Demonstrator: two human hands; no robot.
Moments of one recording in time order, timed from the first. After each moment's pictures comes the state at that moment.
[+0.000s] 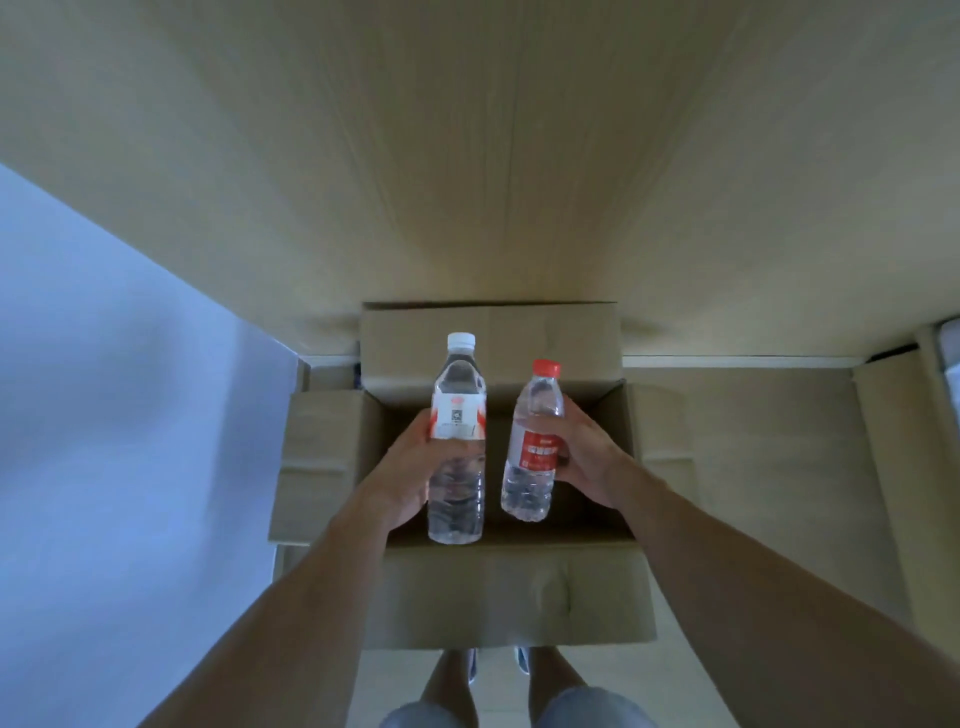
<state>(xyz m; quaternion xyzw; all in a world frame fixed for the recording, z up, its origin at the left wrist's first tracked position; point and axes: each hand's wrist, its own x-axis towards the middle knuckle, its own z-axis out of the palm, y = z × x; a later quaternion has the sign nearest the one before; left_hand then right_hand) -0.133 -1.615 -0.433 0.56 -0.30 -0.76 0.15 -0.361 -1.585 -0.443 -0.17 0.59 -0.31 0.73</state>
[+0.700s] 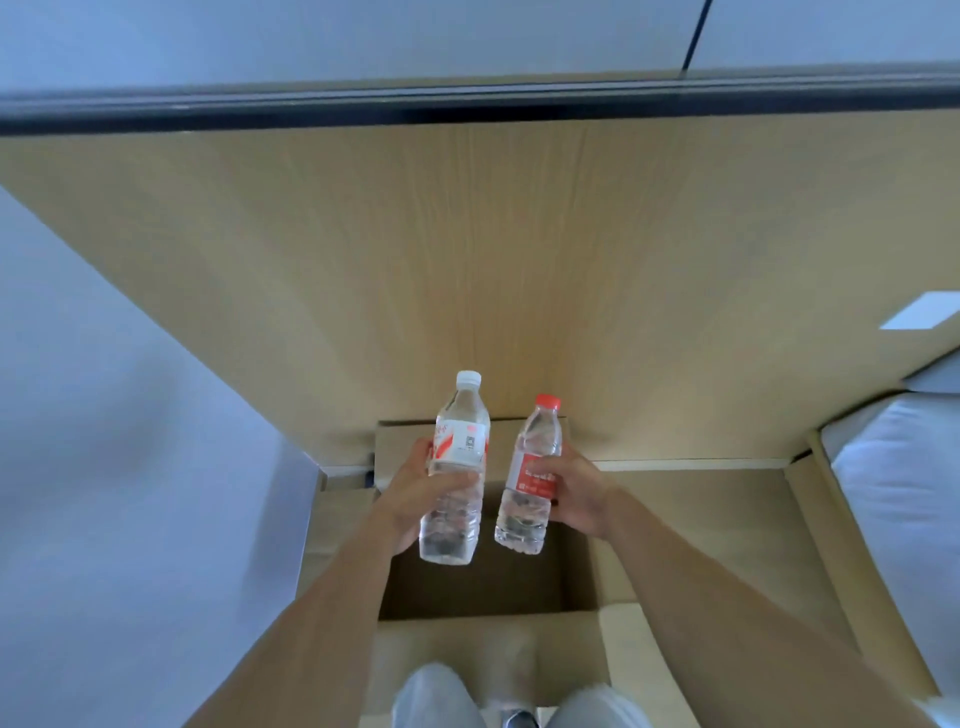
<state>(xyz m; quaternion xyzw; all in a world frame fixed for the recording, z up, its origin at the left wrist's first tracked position) -0.165 -1.603 -0.234 0.53 -0.40 -0.71 0.23 -0.395 -1.564 -0.233 -0.16 0.55 -0.37 0.73</state>
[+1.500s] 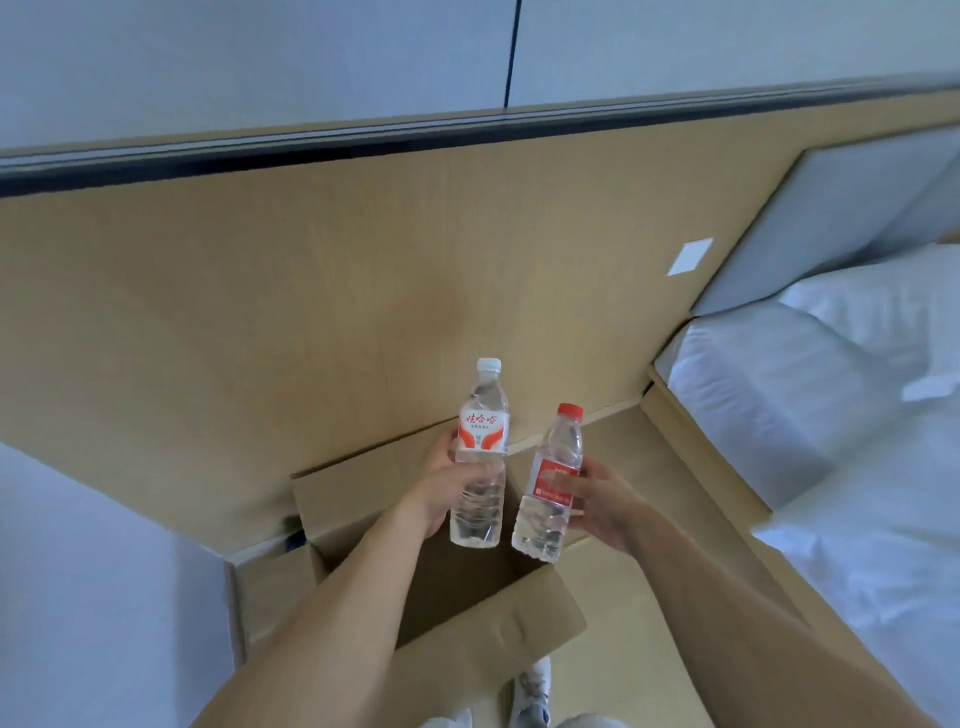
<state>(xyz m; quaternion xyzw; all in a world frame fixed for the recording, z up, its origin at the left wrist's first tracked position) -0.207 -1.587 -0.206 0.38 -0.52 -0.75 0.13 -0.380 -1.439 -0.179 -0.12 0.66 -0.49 0.55</state>
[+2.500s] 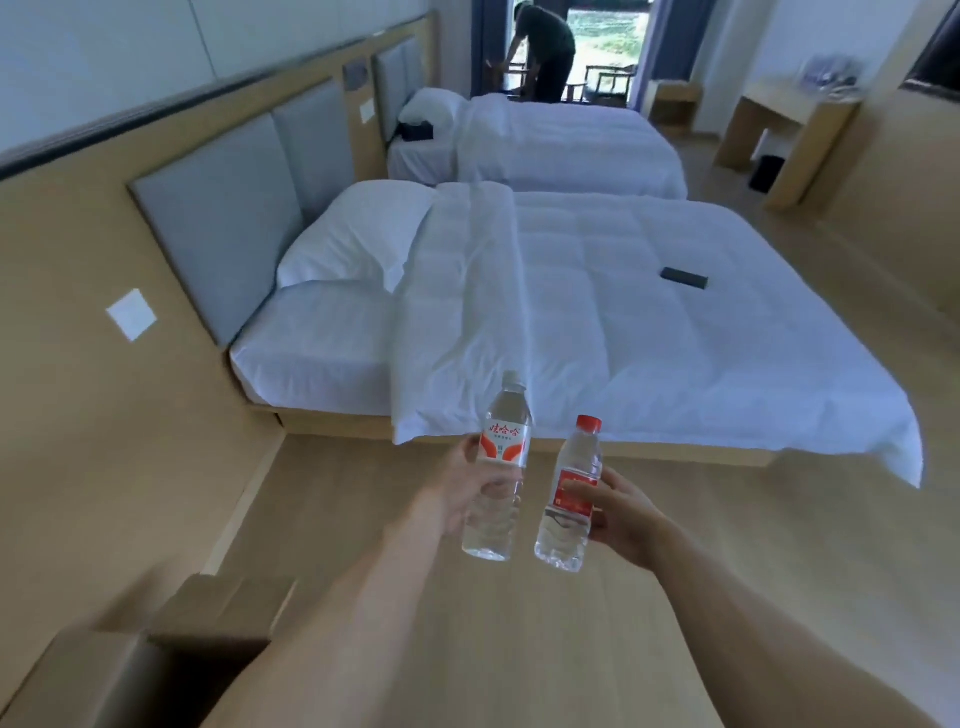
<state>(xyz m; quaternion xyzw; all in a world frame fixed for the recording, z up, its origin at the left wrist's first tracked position) -0.405 -1.128 -0.138 0.04 -0.66 -0.70 -0.27 -0.344 -0.903 -0.149 0.20 0.61 -0.75 0.16</state>
